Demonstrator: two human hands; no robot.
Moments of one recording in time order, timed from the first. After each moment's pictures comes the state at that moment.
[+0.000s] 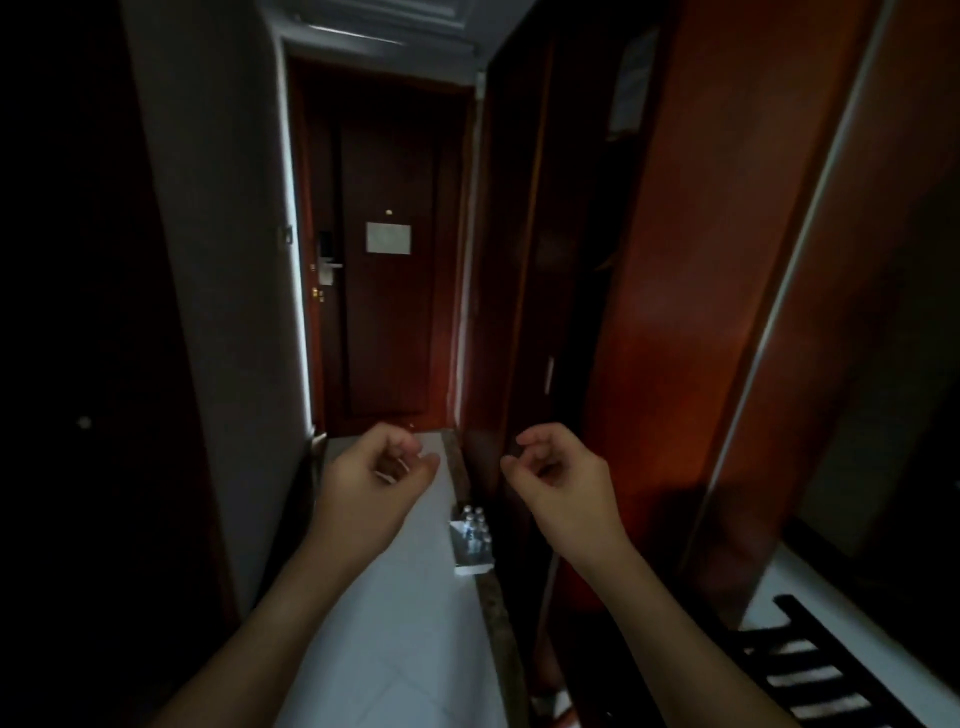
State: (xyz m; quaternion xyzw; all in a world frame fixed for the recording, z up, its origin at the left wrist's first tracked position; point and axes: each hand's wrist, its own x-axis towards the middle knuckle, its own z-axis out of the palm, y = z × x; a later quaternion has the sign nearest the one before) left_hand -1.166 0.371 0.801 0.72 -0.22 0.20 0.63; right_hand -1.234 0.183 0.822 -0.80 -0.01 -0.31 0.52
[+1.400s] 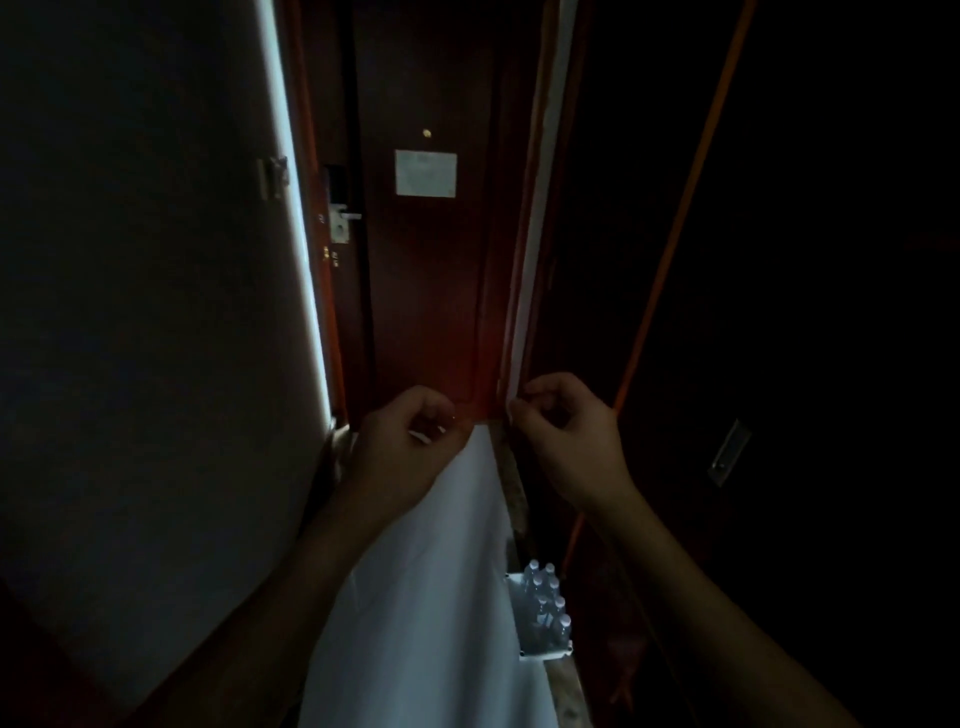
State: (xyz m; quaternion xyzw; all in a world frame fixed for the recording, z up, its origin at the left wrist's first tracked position) left_hand -0.484 0.327 0.773 0.78 -0.21 0.18 0.56; right_hand -0.525 0.149 0.795 -0.79 0.01 -0.28 0.55
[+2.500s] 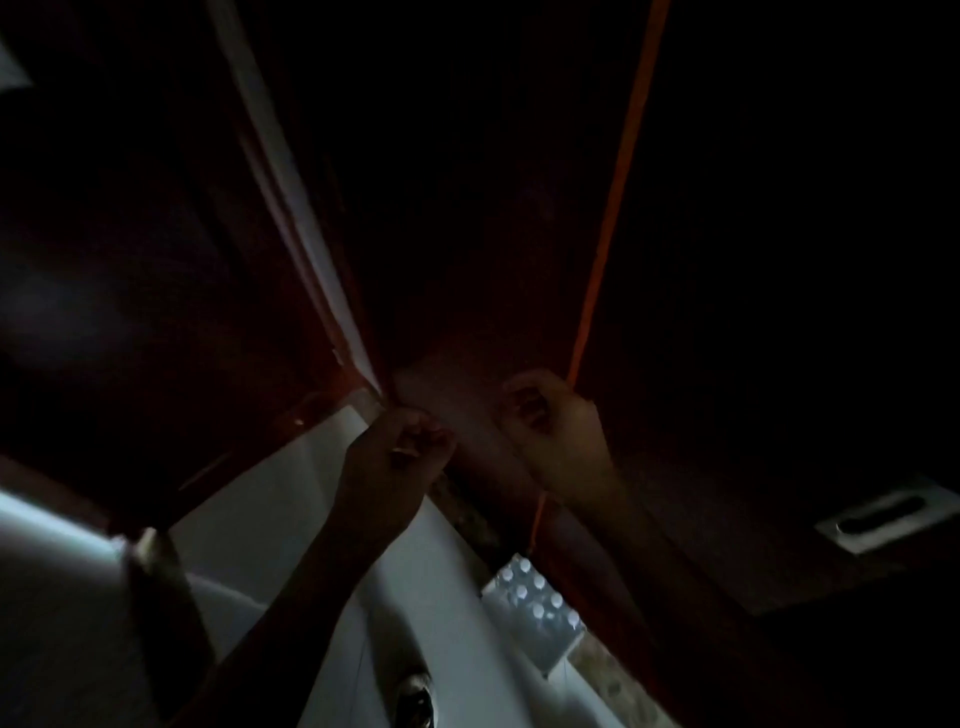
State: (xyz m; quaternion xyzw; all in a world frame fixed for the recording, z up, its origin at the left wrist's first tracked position) left_hand 0.040 0.031 0.633 0.78 -0.34 -0.12 0.52; right_hand -0.074 -0.112 0.646 -0.77 0.30 -0.29 0.48
